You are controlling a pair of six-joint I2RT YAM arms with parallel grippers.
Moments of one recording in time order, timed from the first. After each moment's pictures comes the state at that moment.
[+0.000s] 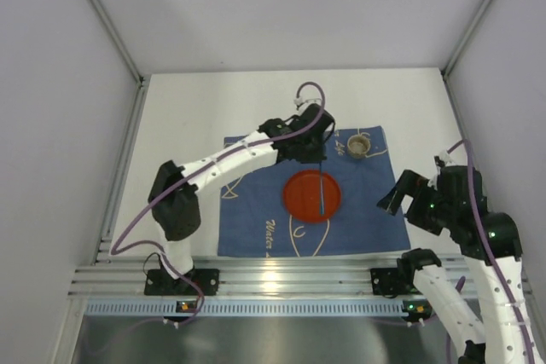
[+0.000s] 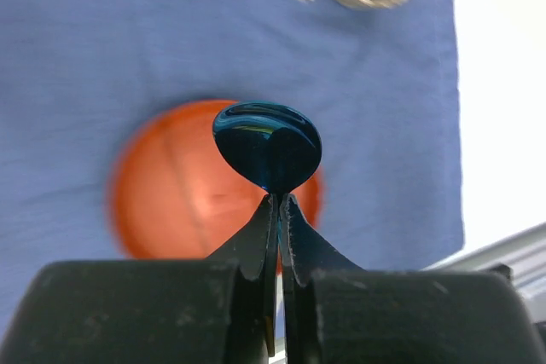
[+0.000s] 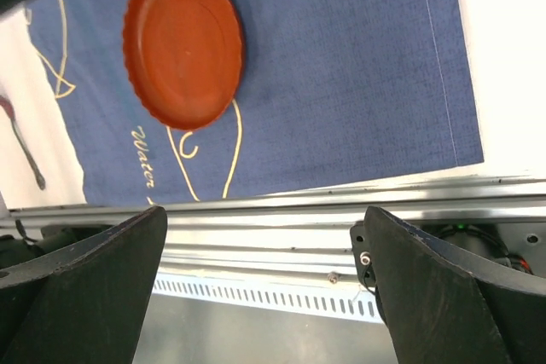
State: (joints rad) left arm -0.89 1.81 1.65 -0.72 -0.19 -0.78; right arm 0.15 0.59 0.97 -1.28 -0.15 0.59
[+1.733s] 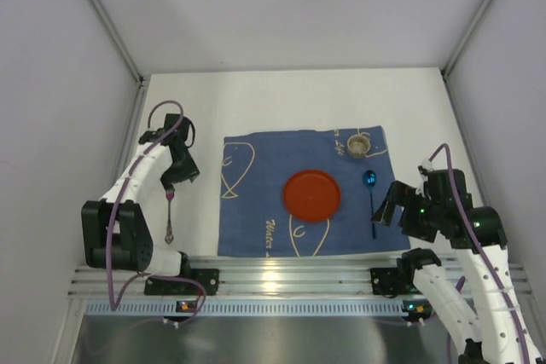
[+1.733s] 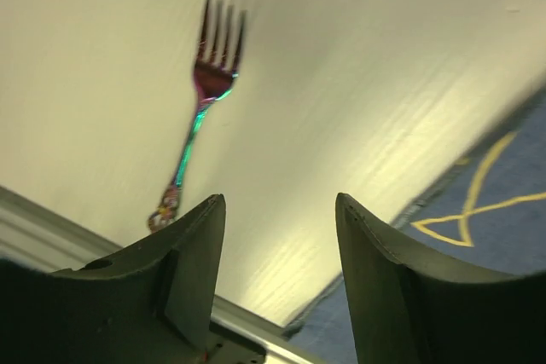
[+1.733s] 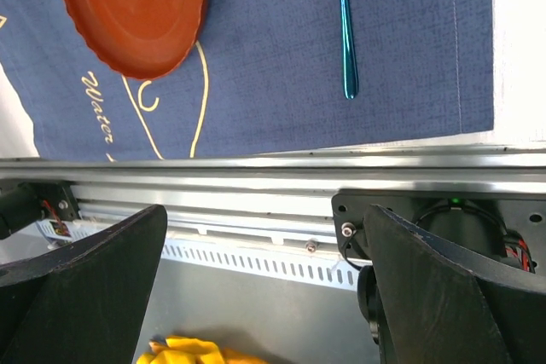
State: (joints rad) left arm -0.10 1.42 1.08 -0.92 -0.30 -0.62; right arm 0.15 0.58 0.87 -1.32 -0.21 0.52
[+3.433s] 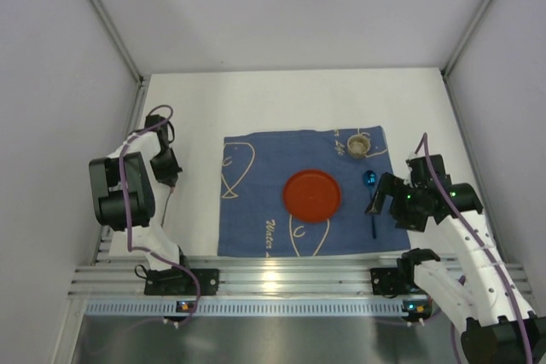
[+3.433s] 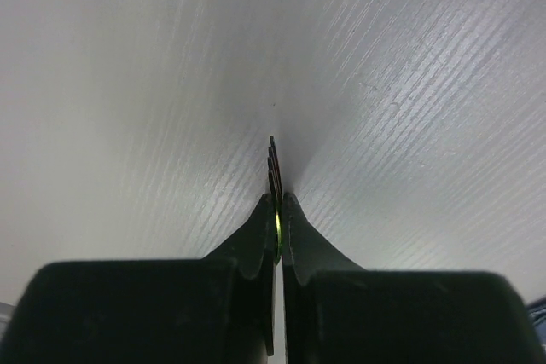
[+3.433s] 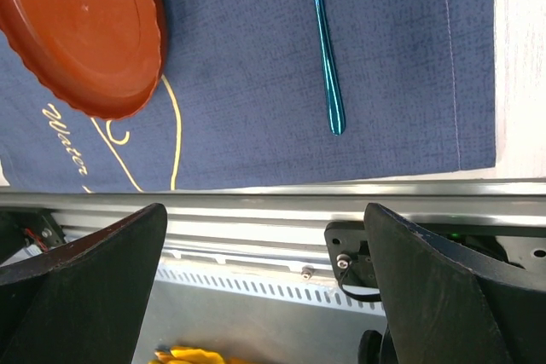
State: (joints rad) left arm 0.18 1.76 1.09 -0.70 -0.15 -0.25; right arm 0.15 0.77 0.77 -1.14 -0.20 0.53
